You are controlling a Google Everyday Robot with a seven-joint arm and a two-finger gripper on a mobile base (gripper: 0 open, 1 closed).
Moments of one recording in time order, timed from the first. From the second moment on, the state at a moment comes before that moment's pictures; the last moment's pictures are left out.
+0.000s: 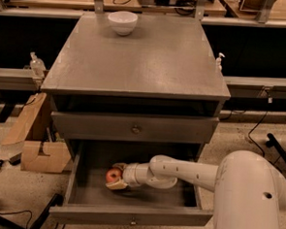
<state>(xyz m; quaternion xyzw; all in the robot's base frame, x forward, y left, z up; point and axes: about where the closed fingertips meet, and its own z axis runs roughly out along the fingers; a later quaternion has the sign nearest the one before) 0.589 0.102 0.362 -0.57 0.68 0.28 0.37</state>
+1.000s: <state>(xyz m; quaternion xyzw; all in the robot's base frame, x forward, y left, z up) 0.566 0.125 0.400 -0.61 0.64 0.31 0.35</state>
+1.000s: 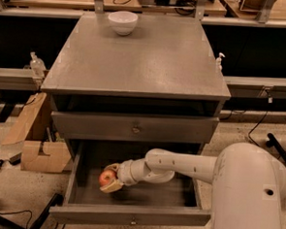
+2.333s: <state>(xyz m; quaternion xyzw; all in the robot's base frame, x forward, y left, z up) 0.472 0.004 0.632 -0.56 0.66 0.33 0.38</state>
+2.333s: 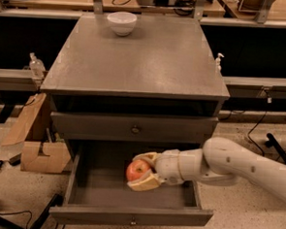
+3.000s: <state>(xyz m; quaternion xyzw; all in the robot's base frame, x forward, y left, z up) 0.505 -0.065 0.778 -0.49 0.67 0.30 0.48</state>
